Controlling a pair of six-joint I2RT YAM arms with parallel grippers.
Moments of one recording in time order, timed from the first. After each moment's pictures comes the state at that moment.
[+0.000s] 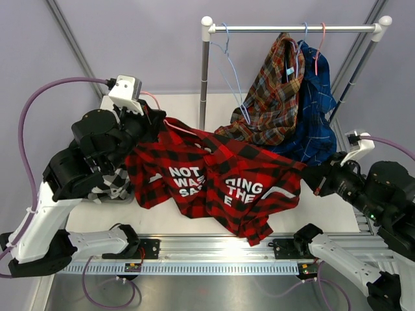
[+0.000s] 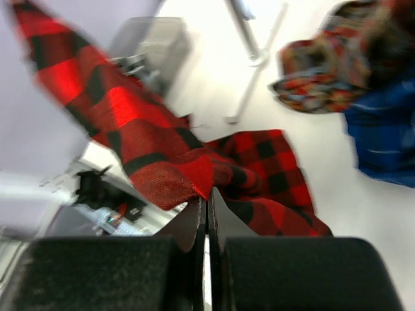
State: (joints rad) left arm -0.89 1.08 1.74 -0.79 -0.47 -0.23; right arm 0.57 0.68 1.56 -1.15 -0.04 0.48
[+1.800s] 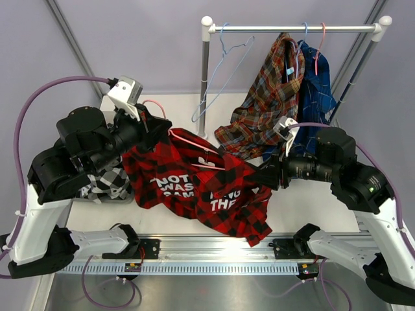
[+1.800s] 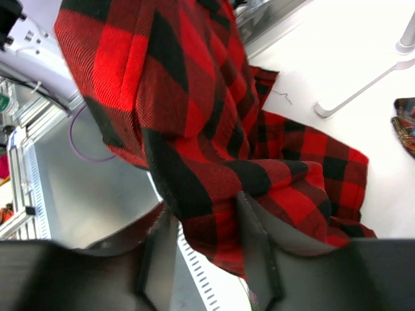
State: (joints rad) left arm -0.88 1.10 1.88 -0.95 -0.19 -0.26; right arm 0.62 0.90 1.42 -0.93 -0.54 0.19
